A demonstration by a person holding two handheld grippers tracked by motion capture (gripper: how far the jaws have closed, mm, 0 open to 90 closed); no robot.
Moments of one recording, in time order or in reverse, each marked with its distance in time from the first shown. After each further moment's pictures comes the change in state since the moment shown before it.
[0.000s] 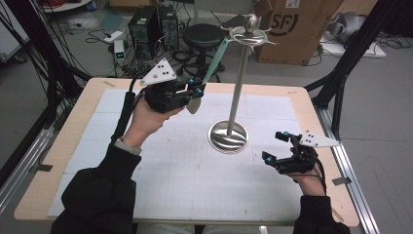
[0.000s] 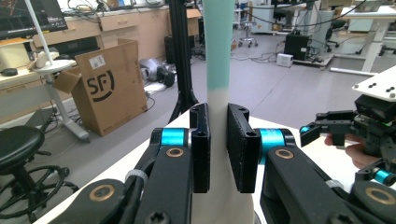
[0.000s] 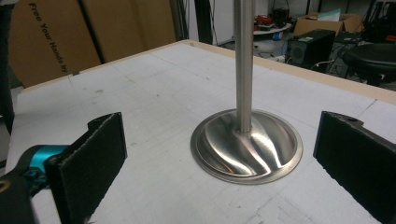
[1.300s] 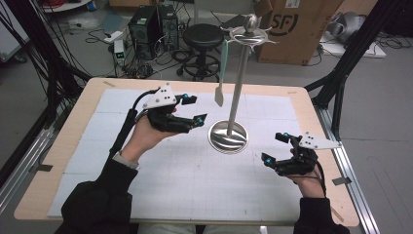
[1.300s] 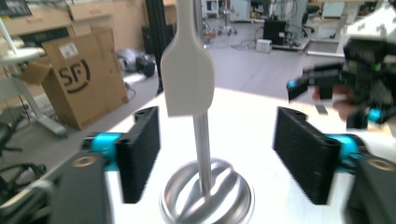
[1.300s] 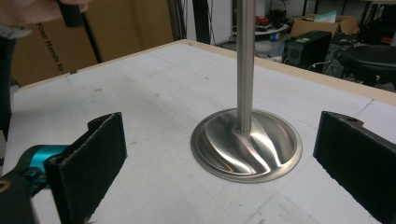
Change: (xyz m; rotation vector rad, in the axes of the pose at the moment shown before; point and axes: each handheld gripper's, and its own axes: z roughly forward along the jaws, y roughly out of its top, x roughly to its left) left arm 0.001 -0.066 -0.002 0.049 -0.099 0.019; right arm 0.006 -0.001 0.000 -0.003 -0.012 -0.012
